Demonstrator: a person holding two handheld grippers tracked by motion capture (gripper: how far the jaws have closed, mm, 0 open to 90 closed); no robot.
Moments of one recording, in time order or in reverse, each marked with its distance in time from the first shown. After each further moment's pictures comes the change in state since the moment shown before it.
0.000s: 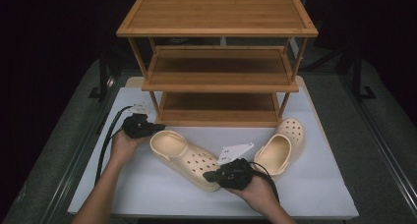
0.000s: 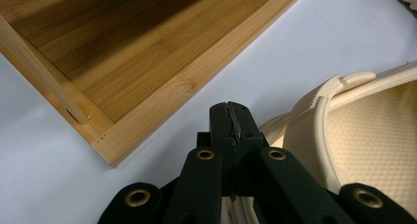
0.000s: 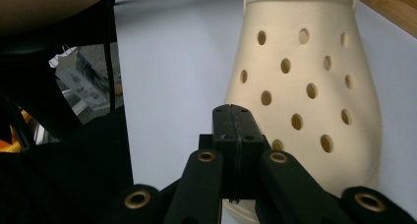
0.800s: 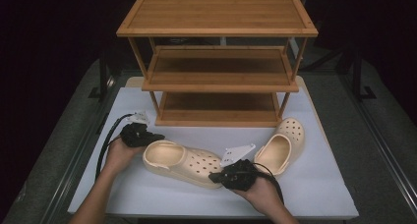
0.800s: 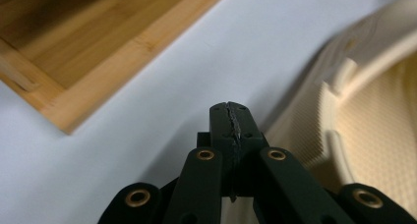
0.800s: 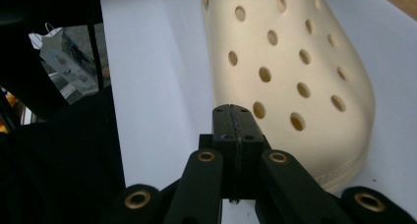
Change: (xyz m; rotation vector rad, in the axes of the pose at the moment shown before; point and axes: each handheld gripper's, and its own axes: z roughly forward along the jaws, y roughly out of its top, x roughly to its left) left arm -0.018 -0.017 -0.007 0.072 -0.079 0.050; right arm -0.002 -0.008 -0.004 0.065 -0.036 -0.011
